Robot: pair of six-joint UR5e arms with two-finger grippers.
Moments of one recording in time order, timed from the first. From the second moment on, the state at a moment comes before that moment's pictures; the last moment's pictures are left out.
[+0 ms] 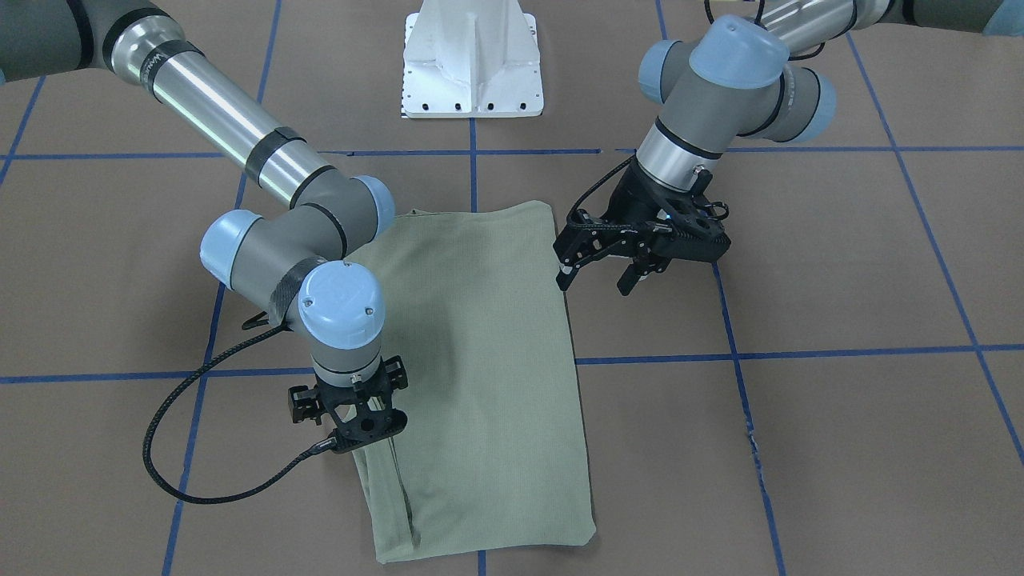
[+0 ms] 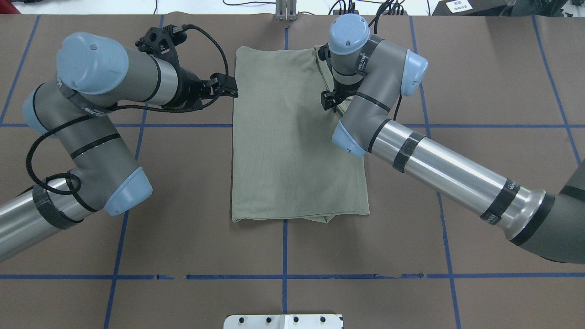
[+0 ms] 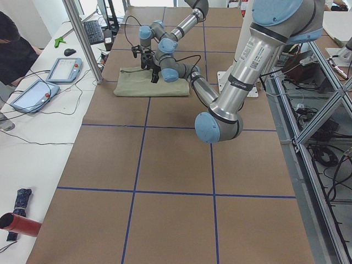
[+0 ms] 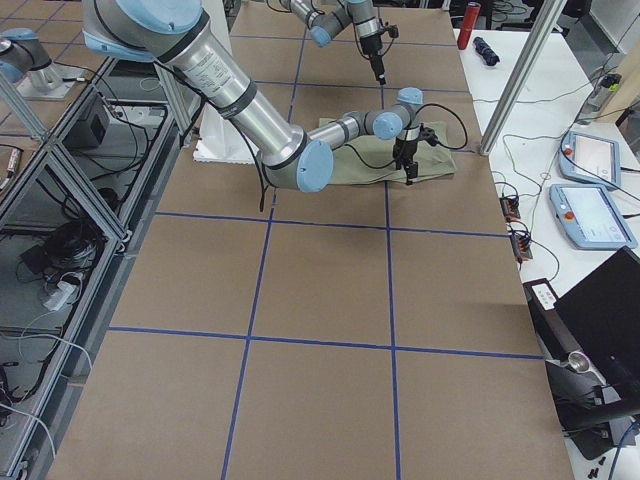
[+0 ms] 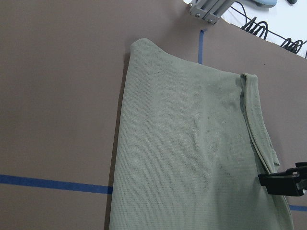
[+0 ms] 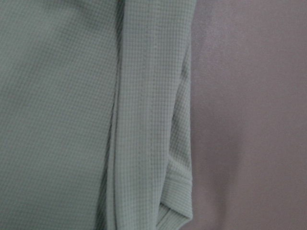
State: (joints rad) left arm -0.74 -2.12 -1.71 -2.09 -1.87 -1.38; right arm 0.76 -0.64 1.00 -1.41 1.88 0.59
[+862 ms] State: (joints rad) left arm -0.74 -2.12 -1.71 -2.09 -1.87 -1.38; right arm 0.79 -0.63 0.96 -1.41 1.88 0.57
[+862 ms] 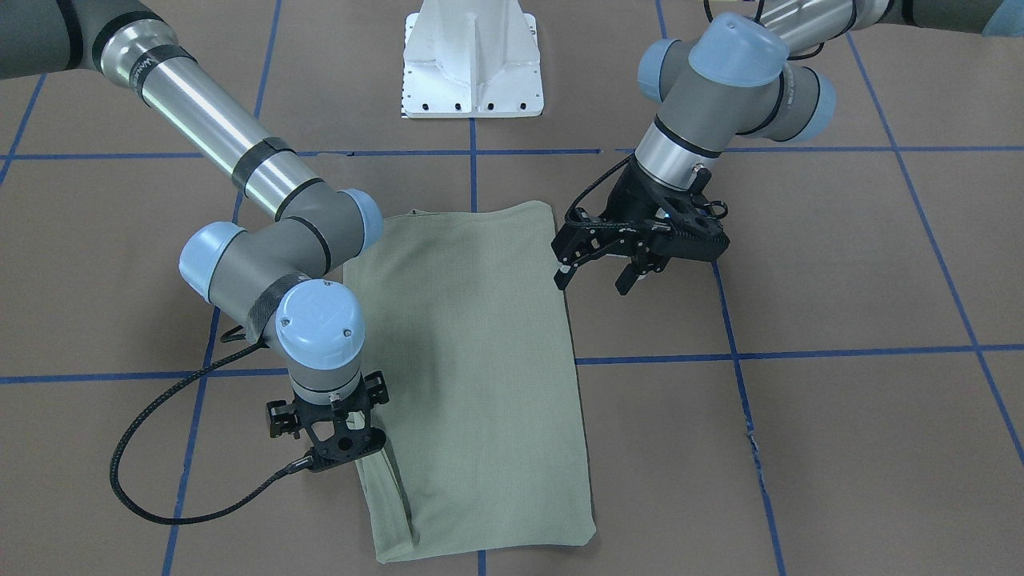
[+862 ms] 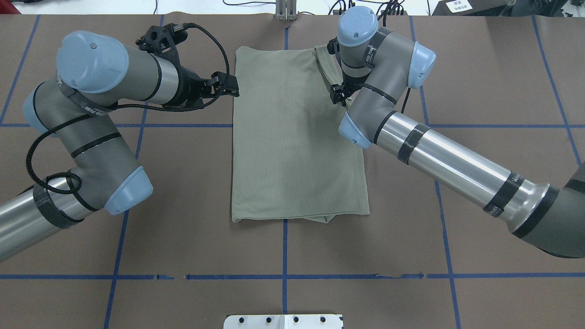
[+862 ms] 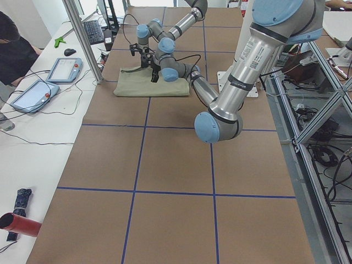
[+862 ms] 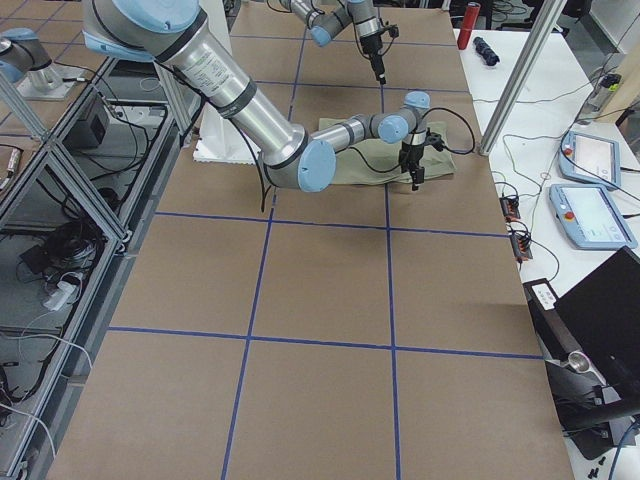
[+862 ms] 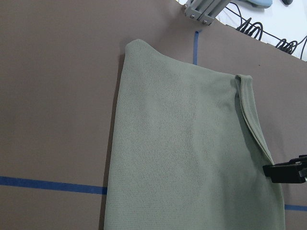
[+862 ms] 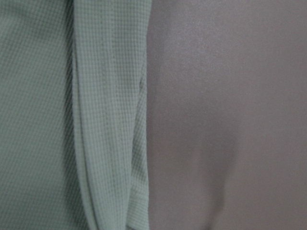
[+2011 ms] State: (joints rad) left arm -0.76 -2.13 -1.72 -2.08 -1.87 -1.38; right arm 0.82 -0.50 0.74 -1.32 1.88 0.56
